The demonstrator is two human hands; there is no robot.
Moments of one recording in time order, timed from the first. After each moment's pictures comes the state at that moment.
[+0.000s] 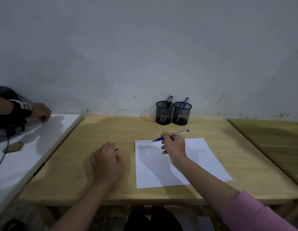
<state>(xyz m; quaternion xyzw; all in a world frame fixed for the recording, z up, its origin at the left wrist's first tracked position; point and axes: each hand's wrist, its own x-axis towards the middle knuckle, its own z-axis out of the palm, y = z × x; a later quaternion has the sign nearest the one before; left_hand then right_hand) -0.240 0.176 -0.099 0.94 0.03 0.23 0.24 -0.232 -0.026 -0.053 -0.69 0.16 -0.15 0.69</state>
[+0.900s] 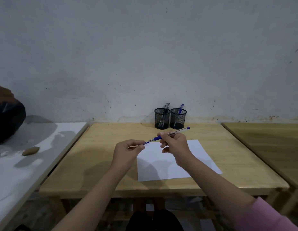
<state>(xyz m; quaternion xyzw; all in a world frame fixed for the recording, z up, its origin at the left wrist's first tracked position) -0.304 0.140 -0.013 0.75 -0.06 0.08 0.66 -0.304 -0.026 -0.002 -0.68 0.02 -0.11 0.72</state>
